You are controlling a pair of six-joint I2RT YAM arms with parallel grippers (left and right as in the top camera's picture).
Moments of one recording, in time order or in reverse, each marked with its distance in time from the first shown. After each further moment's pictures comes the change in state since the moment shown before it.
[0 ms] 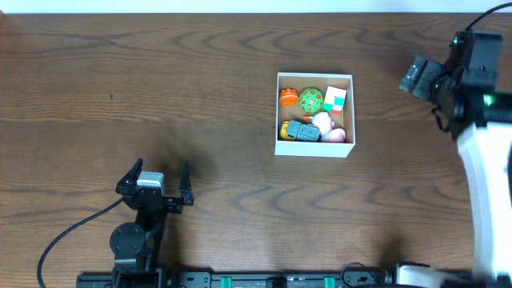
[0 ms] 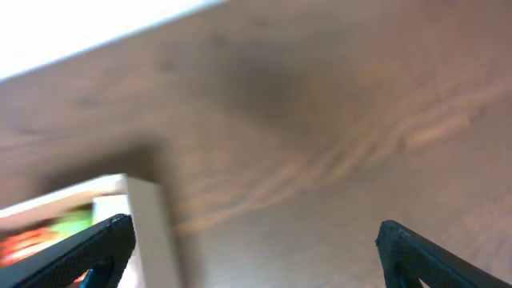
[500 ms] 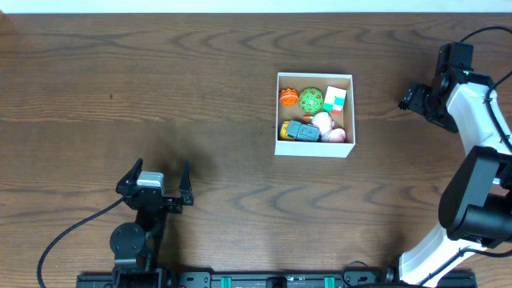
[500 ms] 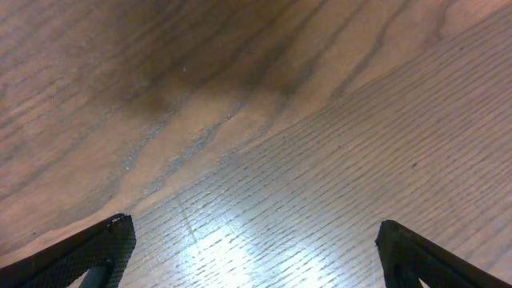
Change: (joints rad) left arm 0.000 0.000 0.000 0.000 0.000 0.000; right arm -0.166 0.496 0.013 0.003 0.000 0.000
